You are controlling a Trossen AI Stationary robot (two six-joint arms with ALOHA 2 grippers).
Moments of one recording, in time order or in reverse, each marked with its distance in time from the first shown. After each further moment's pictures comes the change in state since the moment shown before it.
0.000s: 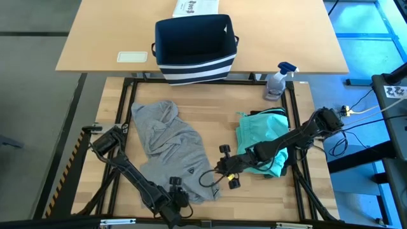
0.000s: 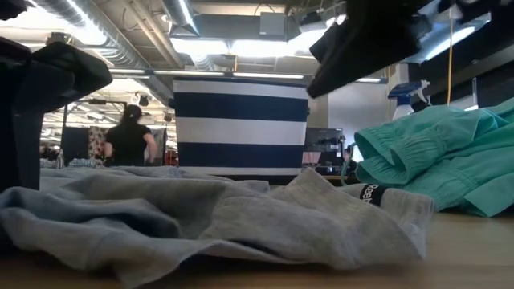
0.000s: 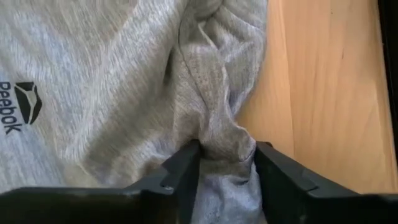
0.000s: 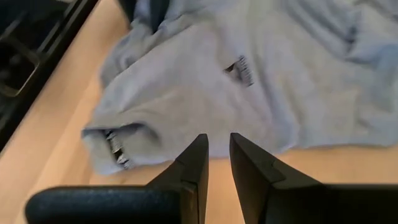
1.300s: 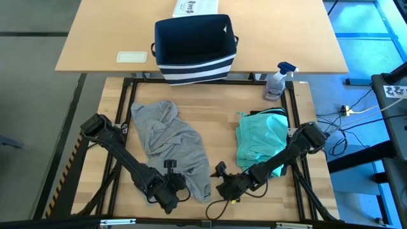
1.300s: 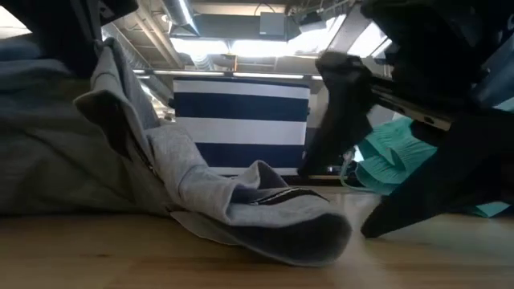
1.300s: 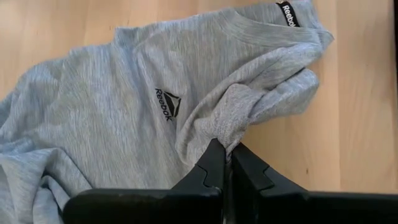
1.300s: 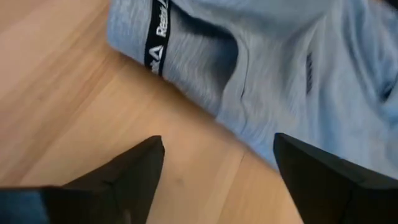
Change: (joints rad) left arm 0.071 -0.296 -0.004 -0.247 -0.039 0.010; right arm 0.172 0.296 0.000 0.199 0.302 -0.315
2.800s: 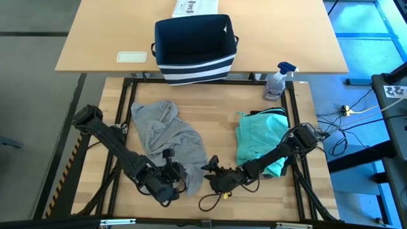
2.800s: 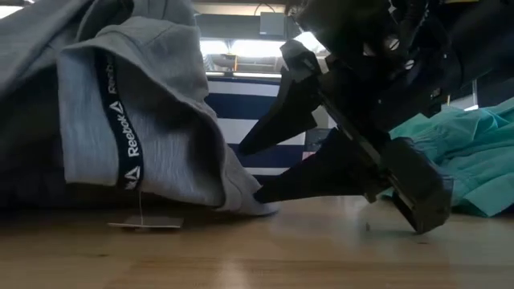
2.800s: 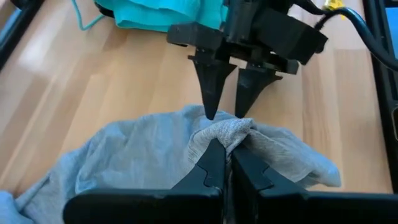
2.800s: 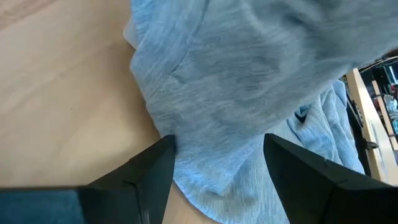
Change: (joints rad) left arm 0.029 -0.163 0.000 0.047 -0.208 0.046; right arm -0.073 0.081 -0.002 0.293 0.150 -0.282
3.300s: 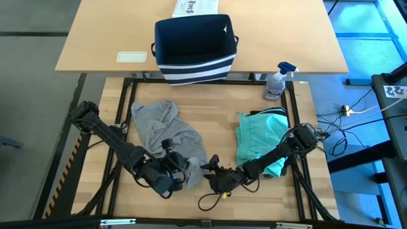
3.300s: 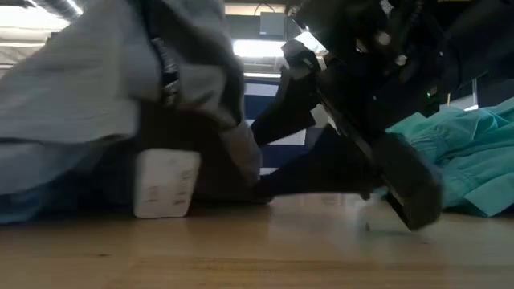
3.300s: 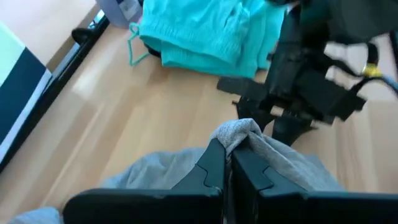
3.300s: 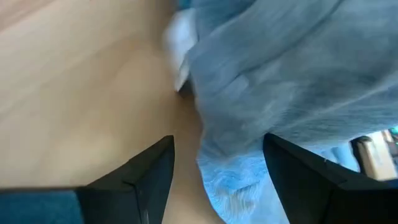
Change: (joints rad) left arm 0.046 -0.071 0.001 0.024 -0.127 0.054; right arm -0.002 0.000 0.000 0.023 0.021 0.025
